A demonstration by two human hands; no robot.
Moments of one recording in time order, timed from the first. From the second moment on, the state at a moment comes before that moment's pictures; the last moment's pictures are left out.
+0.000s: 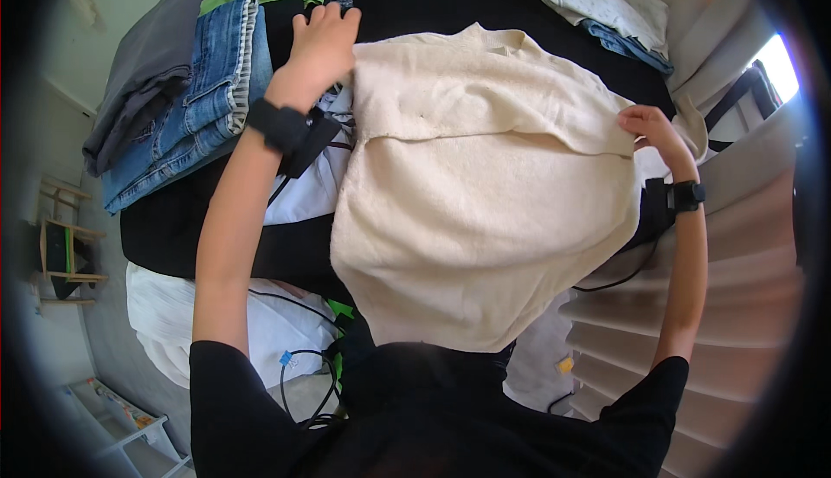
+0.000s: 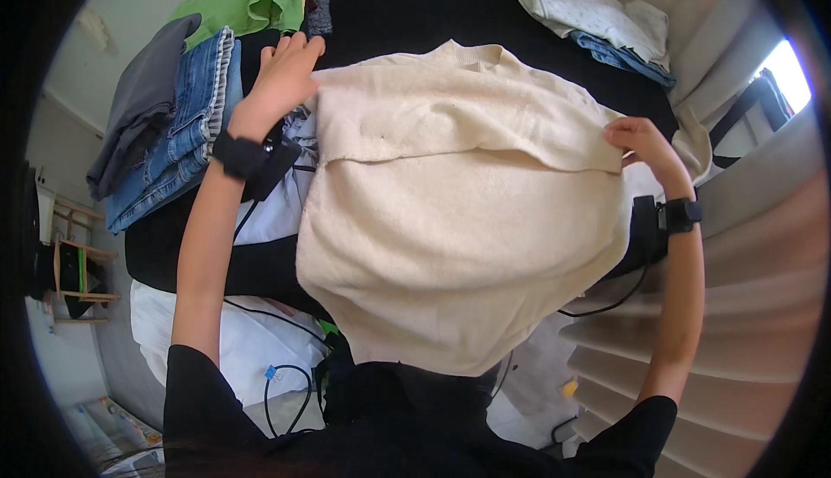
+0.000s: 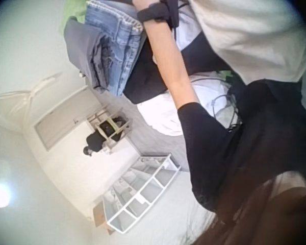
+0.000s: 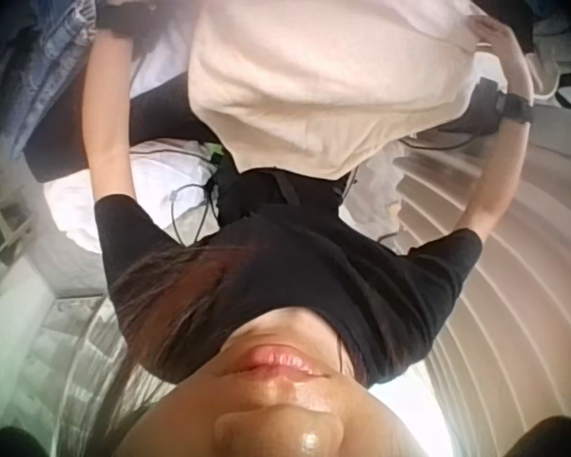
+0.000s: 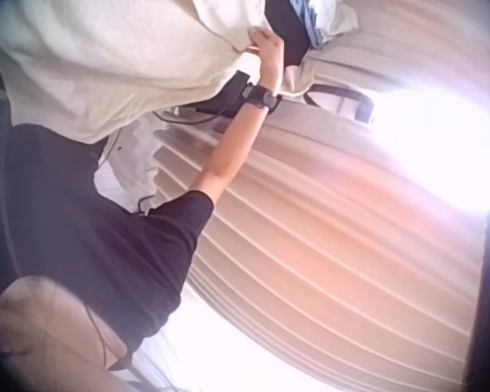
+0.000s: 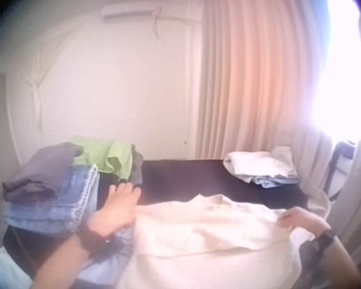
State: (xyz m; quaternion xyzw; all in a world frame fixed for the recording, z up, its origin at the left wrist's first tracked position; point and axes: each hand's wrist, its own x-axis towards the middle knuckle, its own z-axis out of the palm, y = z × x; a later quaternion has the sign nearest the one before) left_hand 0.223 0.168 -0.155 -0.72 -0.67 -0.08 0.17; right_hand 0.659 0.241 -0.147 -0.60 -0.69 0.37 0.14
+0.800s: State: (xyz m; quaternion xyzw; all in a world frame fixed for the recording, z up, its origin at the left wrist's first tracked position) left_hand 0.252 0.067 -0.183 -0.83 -0.55 -0.06 0.03; right_hand 0.659 0.230 -0.191 -0.62 -0.69 0.31 0.21
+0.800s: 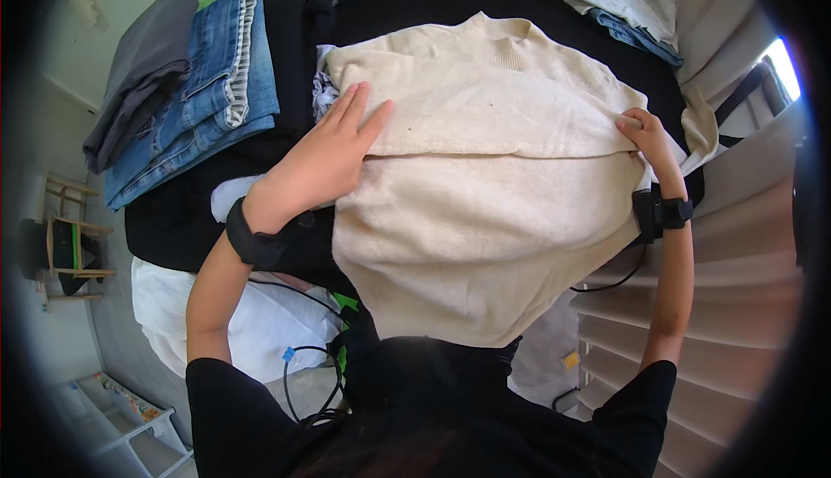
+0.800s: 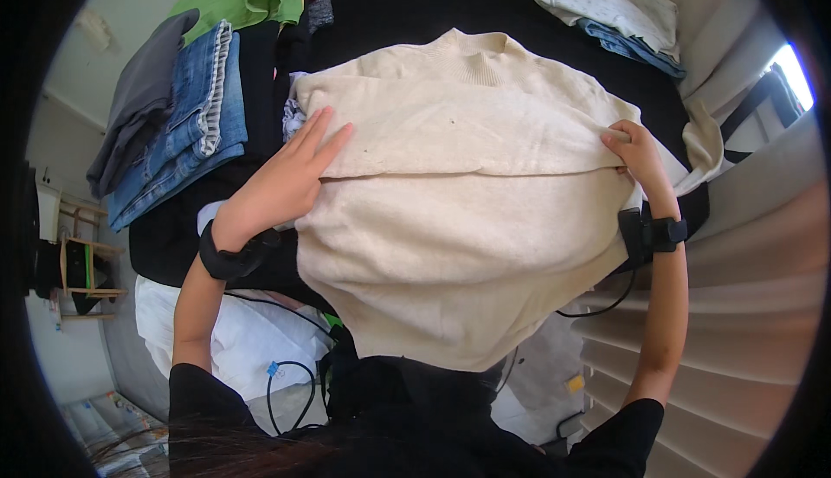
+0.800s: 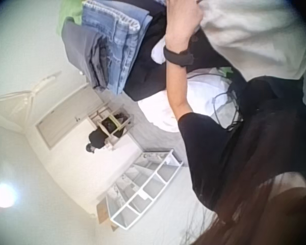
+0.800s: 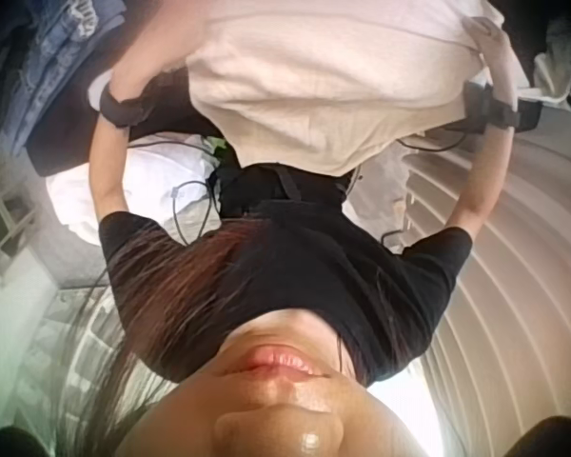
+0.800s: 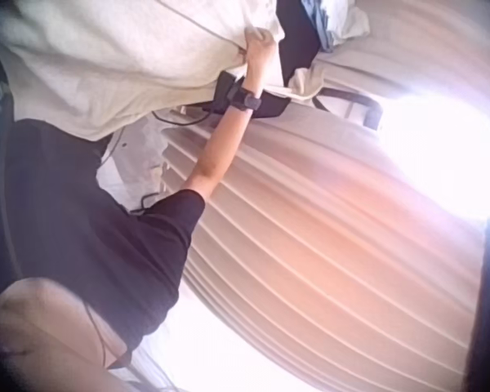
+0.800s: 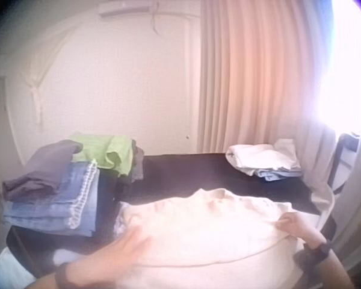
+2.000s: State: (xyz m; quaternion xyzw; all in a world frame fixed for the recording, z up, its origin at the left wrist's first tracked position) left_hand 0.254 0.046 -0.182 -0.65 -0.66 -0.37 -0.08; right_hand 0.374 0.214 -0.185 -0.28 -0.82 0.26 0.43
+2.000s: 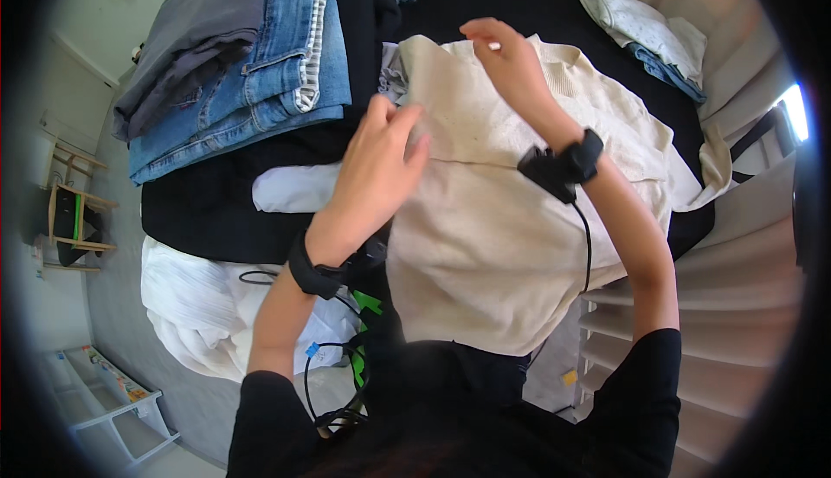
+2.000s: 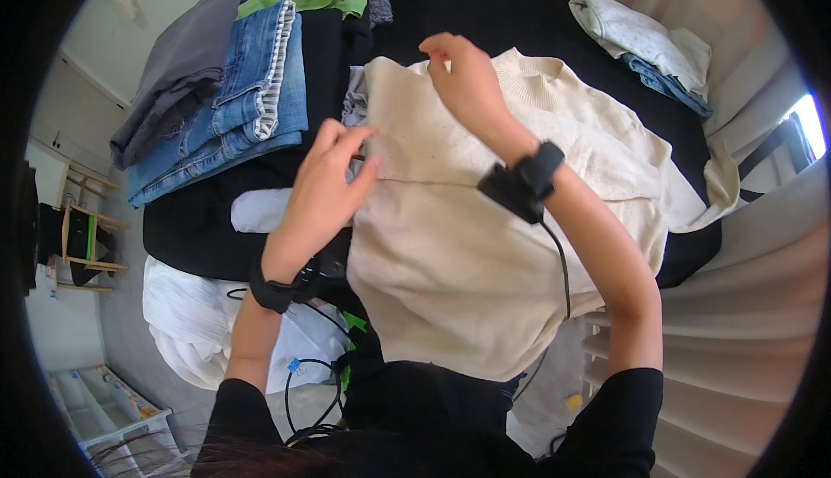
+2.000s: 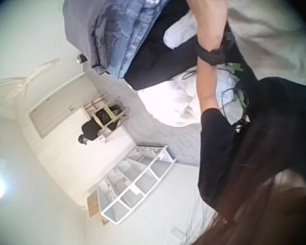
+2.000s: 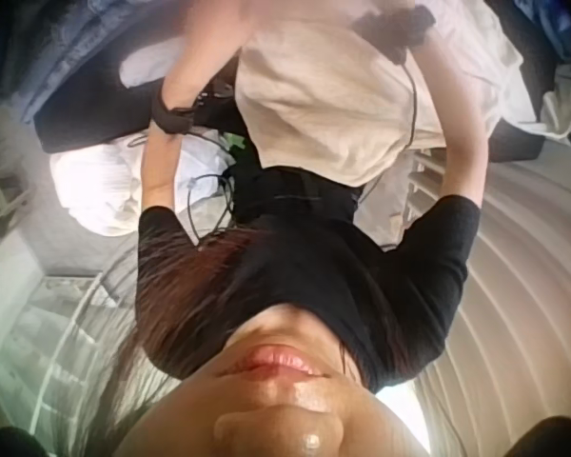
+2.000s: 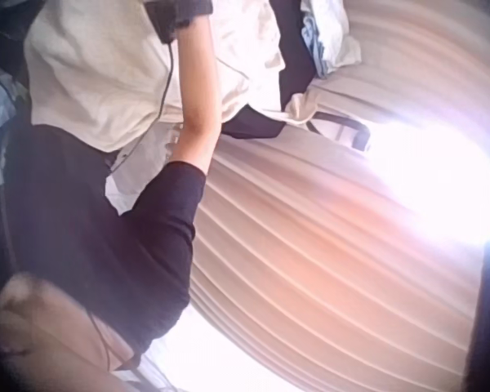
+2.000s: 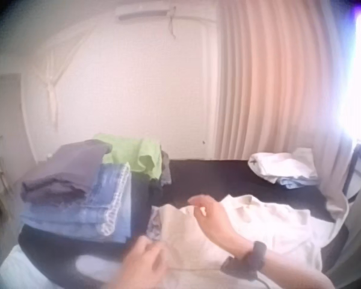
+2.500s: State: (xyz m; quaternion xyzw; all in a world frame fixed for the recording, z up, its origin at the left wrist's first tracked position) left_hand 0.240 0.102 -0.205 -0.77 -0.64 -0.07 -0.03; right_hand 0.455 0.163 -0.225 -0.32 -0.92 0.16 0.12
